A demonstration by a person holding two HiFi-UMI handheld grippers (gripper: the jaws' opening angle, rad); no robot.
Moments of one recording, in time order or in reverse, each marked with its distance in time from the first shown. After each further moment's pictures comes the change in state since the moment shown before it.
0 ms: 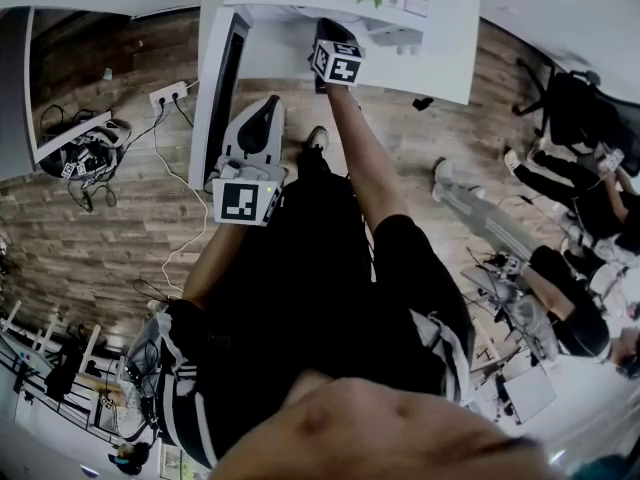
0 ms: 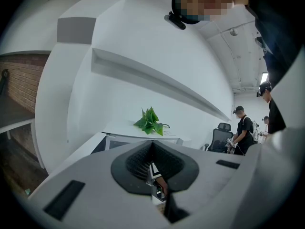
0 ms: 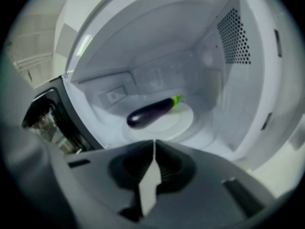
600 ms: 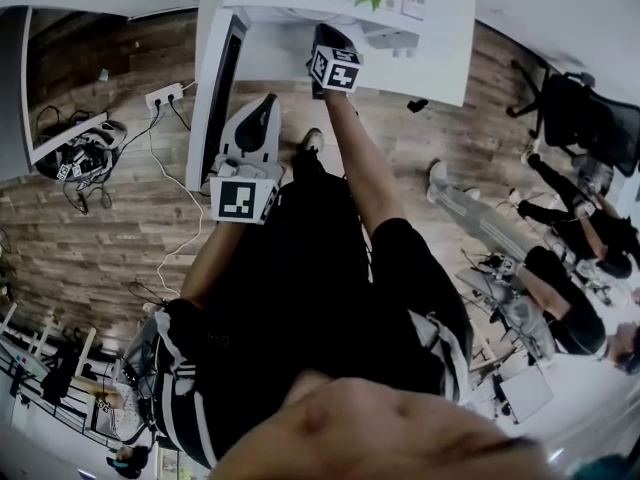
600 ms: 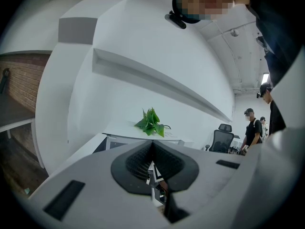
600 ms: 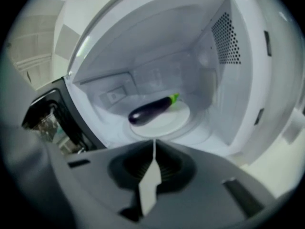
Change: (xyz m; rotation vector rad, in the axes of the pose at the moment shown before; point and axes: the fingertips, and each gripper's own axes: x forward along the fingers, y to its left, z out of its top) left arm 0.002 0.004 0.002 -0.011 -0.007 0.007; right arm -0.009 0.000 -0.003 0.014 -0.002 -0.005
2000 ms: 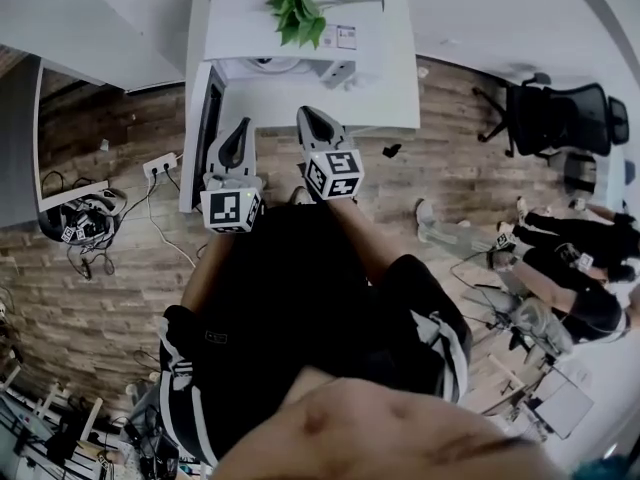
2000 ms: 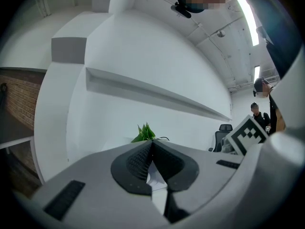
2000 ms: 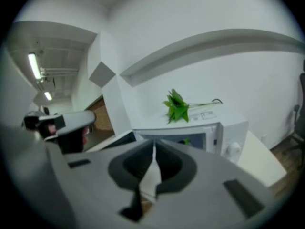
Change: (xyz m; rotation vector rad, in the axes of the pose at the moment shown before) left arm -0.011 -0.025 0.045 0.119 -0.144 -0.007; right arm -0.245 0.074 0.076 -0.091 -0.275 0.148
